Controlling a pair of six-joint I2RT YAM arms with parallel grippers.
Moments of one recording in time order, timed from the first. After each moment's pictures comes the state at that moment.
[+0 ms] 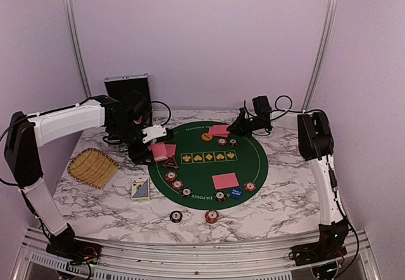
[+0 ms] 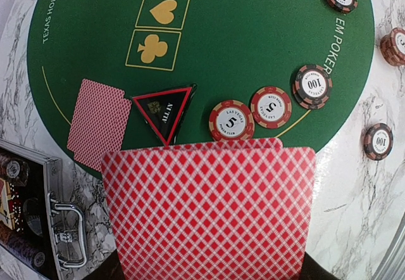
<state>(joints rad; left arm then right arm) -0.58 1.71 1.41 -0.89 0.16 0.68 0.26 2.53 2.00 -0.26 -0.69 0.69</state>
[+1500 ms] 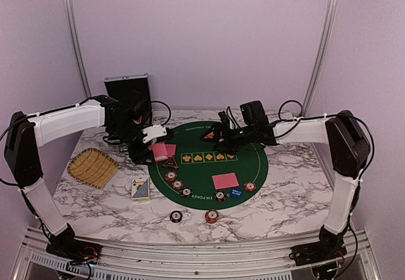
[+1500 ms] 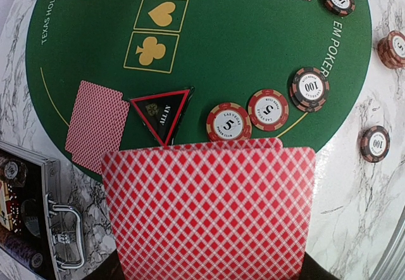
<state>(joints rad) -0.58 1.71 1.41 -0.89 0.18 0.68 0.56 1.92 1.28 0.03 -0.68 0.69</state>
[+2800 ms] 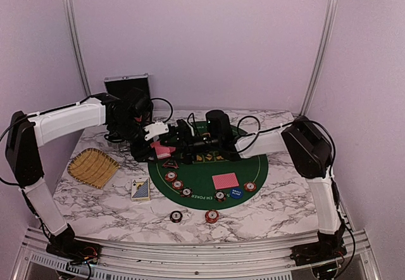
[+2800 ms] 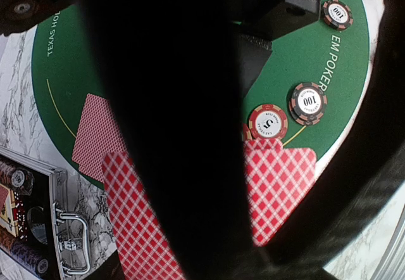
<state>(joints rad) -0.60 1.72 1.44 -0.89 0.18 0.67 0.77 2.24 1.51 0.52 -0.90 1.12</state>
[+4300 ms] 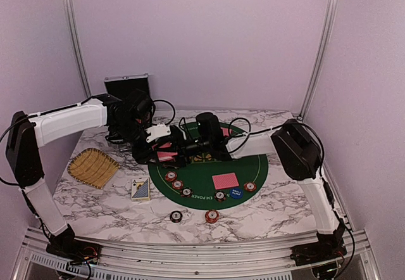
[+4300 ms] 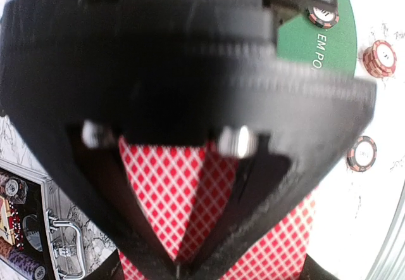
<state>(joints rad) -0.61 1.72 1.44 -0.90 0.20 0.67 0.79 2.37 1.67 0.40 -0.94 1.14</state>
